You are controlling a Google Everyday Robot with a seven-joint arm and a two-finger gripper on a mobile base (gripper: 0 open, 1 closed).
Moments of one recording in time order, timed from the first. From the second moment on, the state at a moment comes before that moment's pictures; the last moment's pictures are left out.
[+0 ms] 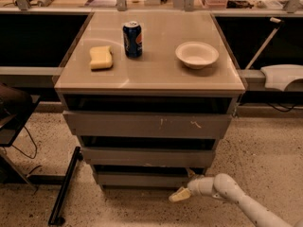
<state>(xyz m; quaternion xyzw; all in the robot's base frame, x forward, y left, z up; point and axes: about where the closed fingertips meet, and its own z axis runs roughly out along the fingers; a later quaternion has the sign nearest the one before) 0.568 -0.143 0.236 -0.39 0.80 0.25 0.37</state>
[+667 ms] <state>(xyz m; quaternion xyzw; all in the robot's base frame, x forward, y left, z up) 0.560 -0.121 0.203 -0.43 0.80 0.21 0.37</state>
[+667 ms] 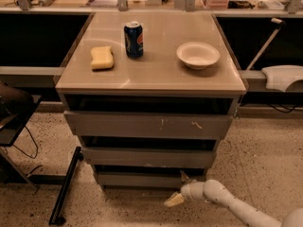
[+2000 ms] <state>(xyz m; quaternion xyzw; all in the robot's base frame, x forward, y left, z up) 0.638 -0.104 0.174 -0.50 0.76 0.10 0.40</state>
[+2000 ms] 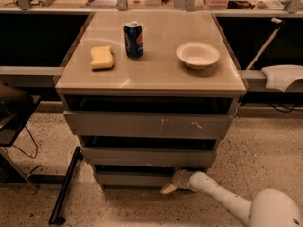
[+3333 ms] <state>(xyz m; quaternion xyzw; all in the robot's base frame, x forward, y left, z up) 0.647 -0.100 0.175 -0.50 0.76 0.10 0.40</state>
